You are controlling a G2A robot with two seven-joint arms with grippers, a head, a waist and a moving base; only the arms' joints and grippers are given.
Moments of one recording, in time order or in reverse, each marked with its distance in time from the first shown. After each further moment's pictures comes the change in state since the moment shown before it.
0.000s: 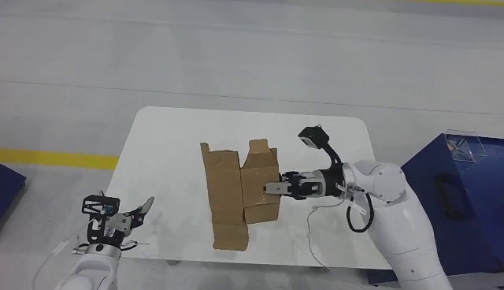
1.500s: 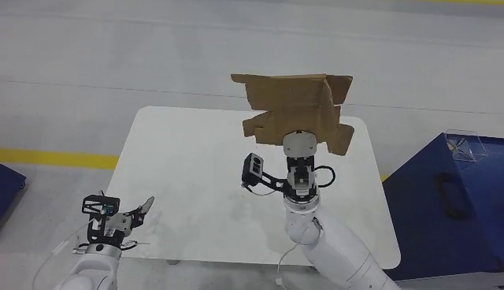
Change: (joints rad) left arm 0.000 0.000 0.000 0.000 0.000 0.000 0.000; right arm 0.011 -0.120 -0.507 0.219 2.165 1.257 -0.338
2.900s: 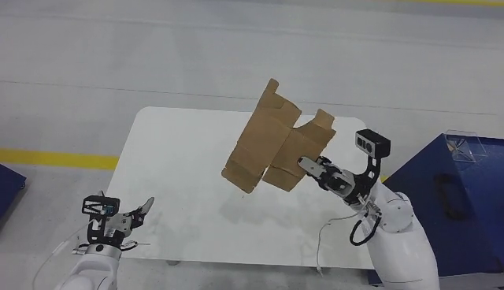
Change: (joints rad) left arm 0.000 0.000 0.000 0.000 0.000 0.000 0.000; right arm -0.204 0.027 0.658 -0.211 -2.242 -1.639 -0.022
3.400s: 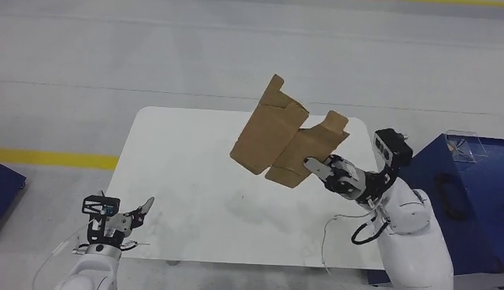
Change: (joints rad) left arm 0.000 0.000 0.000 0.000 0.000 0.000 0.000; right arm -0.031 0.012 0.106 -0.186 -0.300 -0.161 -0.167
